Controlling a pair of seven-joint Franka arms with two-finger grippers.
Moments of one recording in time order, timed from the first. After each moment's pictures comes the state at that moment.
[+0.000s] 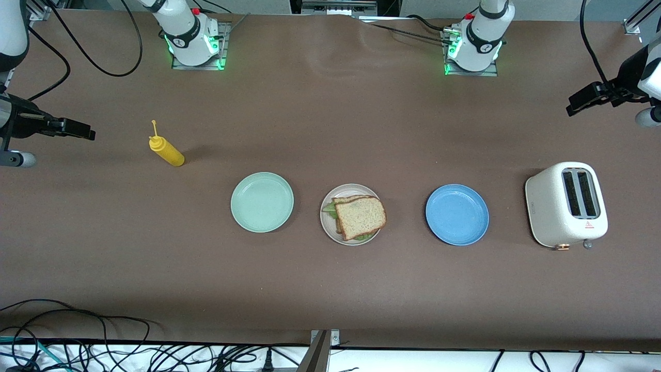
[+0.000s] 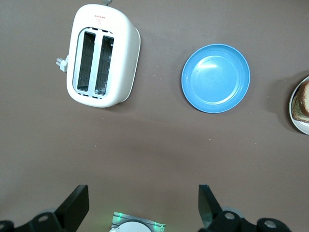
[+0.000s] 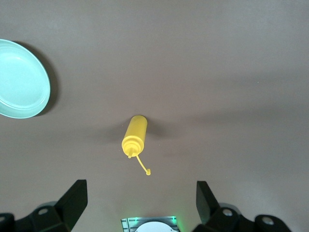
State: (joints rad) left arm 0.05 -0.06 -0.04 -1.64 0.02 1.45 -0.22; right arm 0.08 0.14 -0.18 -1.58 0.02 1.50 -0.01
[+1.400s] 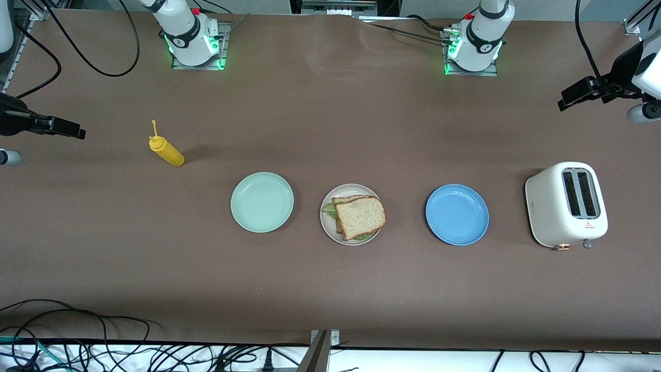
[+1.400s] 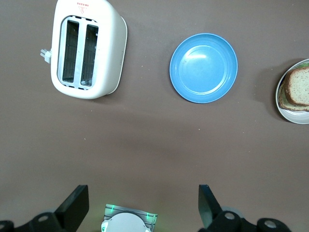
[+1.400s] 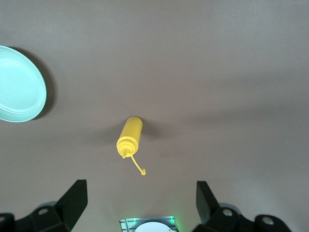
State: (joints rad) left arm 0.05 -0.06 -0.05 -1.63 -0.03 1.41 -0.22; right arm 0.06 0.14 -0.18 -1.56 0.02 1.48 -0.01
